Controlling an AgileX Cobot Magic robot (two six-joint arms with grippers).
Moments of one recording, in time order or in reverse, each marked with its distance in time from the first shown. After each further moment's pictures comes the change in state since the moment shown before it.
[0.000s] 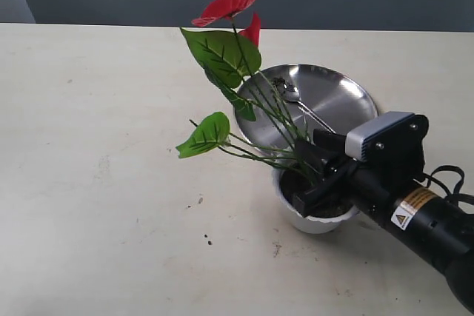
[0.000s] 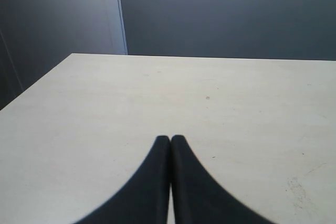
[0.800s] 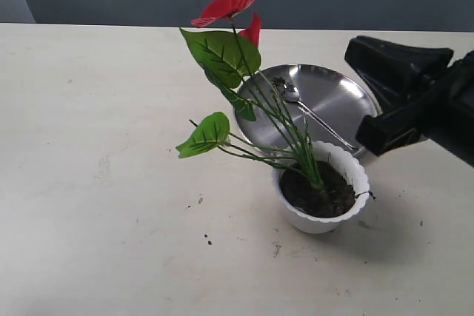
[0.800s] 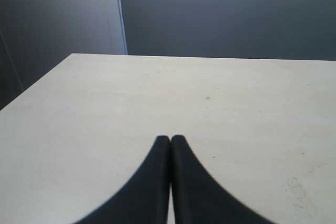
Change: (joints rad) left arm 0.000 0.000 0.000 0.000 0.000 0.000; right arm 0.000 -0.818 -0.151 -0.074 0.754 0.090
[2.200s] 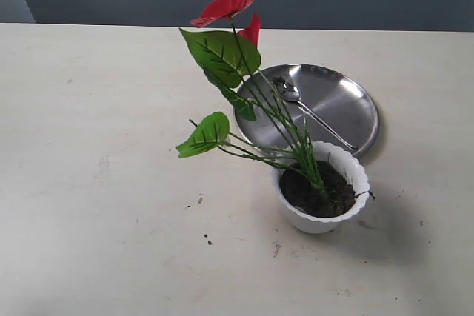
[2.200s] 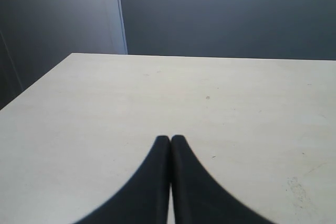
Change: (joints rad) left arm 0.000 0.000 0.000 0.000 0.000 0.000; right arm -0.549 -0.890 0.179 -0.048 0.894 -0.059
